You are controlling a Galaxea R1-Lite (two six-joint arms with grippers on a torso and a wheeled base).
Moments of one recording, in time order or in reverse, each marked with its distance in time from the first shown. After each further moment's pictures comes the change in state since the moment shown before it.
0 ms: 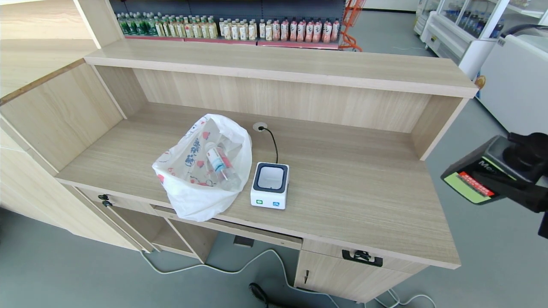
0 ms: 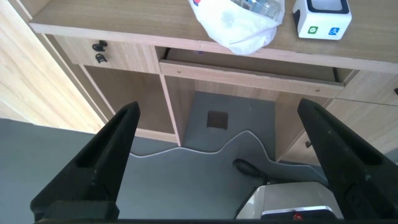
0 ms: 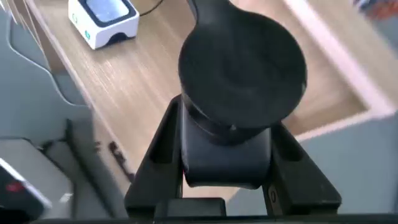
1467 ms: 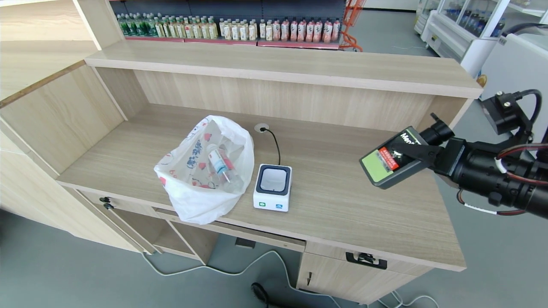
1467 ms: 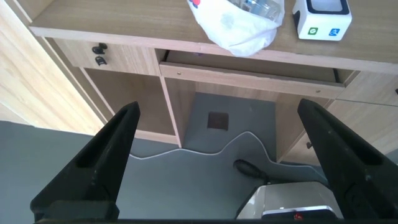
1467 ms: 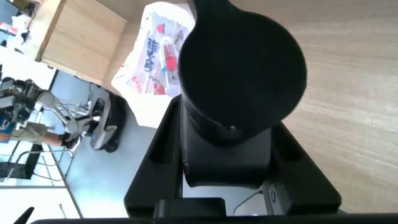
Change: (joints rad) left arm 0.001 0.000 0.000 0.000 0.000 0.003; right arm 0.161 0.404 -0.025 -0.416 -0.002 1.040
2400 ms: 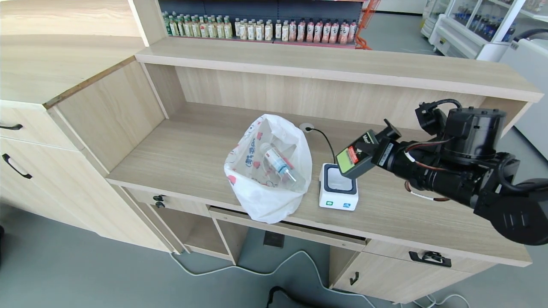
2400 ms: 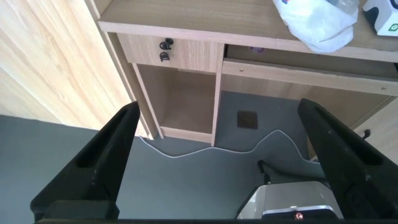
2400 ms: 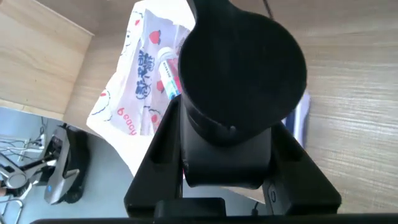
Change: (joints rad) left arm -0.001 0.000 0.000 0.000 0.000 0.004; right arm 0.071 0.296 -0.162 -0.095 -0.270 -0.013
